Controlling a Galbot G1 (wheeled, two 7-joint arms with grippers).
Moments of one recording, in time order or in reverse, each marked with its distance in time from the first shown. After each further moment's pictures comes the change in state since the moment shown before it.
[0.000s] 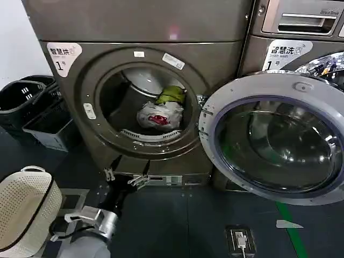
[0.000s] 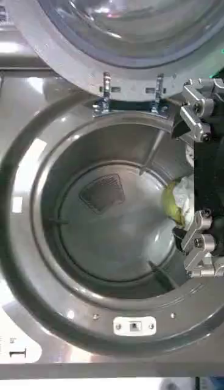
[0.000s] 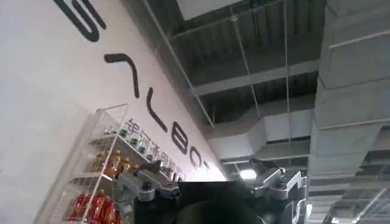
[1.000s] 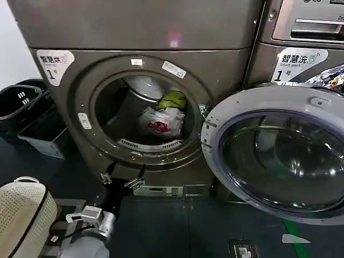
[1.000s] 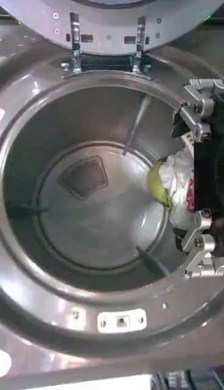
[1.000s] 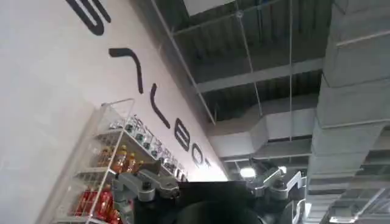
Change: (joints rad) left arm -0.011 0.003 0.016 0.007 0.009 -0.004 0.007; right arm 0.000 -0.013 0.017 -0.027 -0.061 0.009 0.002
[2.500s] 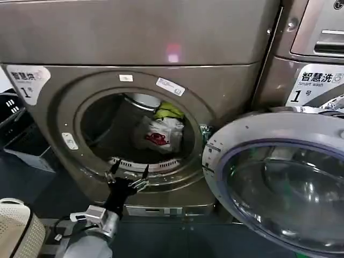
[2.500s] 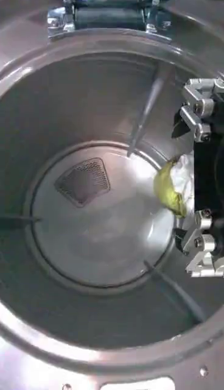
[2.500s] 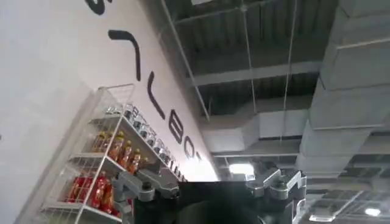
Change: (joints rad) left arm -0.009 -0.005 0.017 0.006 0.007 0.000 0.009; right arm 0.002 0.003 0.001 -0.021 -0.014 0.001 0.011
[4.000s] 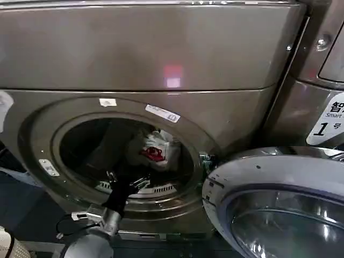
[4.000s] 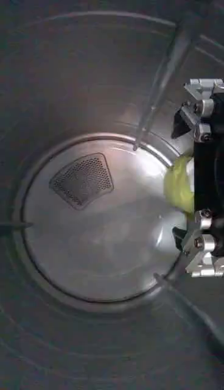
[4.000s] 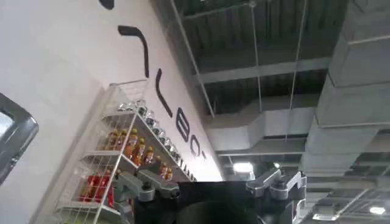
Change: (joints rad) left arm -0.055 0.034 -0.038 0.007 0.357 -0.042 0.067; right arm -0.018 -0.004 0.012 0.043 -0.029 -0.030 0.025
